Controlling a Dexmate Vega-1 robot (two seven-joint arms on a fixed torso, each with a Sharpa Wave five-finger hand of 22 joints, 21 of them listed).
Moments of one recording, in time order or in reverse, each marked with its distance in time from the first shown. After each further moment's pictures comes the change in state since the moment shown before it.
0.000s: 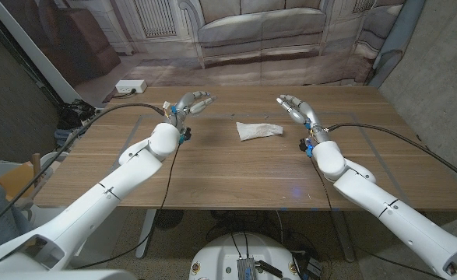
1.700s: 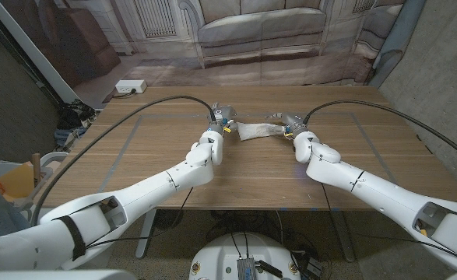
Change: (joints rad) left arm -0.364 -0.201 0.587 0.291 0.627 0.349 -0.013; left_hand 0.350 -0.006 0.133 -0.213 -0.004 0.148 0.015 0.037 0.005 0.054 -0.039 -0.009 0.003 0.070 0.004 0.000 -0.002 -0.018 0.114 -0.014 -0.005; right arm 0.318 -0.003 -0.382 0.024 -0.458 -0.748 0.194; right_hand 0.305 -0.019 0.090 -0.126 0.019 -0.025 -0.054 -0.030 0.014 -0.078 -0.044 -0.049 0.003 -0.012 0.026 -0.011 0.002 -0.039 0.204 -0.017 0.000
